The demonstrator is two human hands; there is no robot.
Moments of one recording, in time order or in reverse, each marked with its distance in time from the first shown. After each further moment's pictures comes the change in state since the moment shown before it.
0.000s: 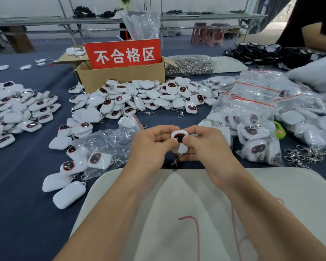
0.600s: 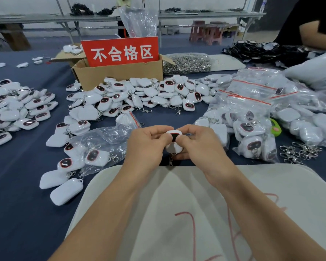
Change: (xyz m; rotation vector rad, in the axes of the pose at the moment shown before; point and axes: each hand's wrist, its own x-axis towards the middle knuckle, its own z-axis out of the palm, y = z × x) left_hand -0.001 -0.002 0.003 0.077 0.128 -0.016; right_hand -0.006 0.003 0.007 -0.143 -0.002 -0.055
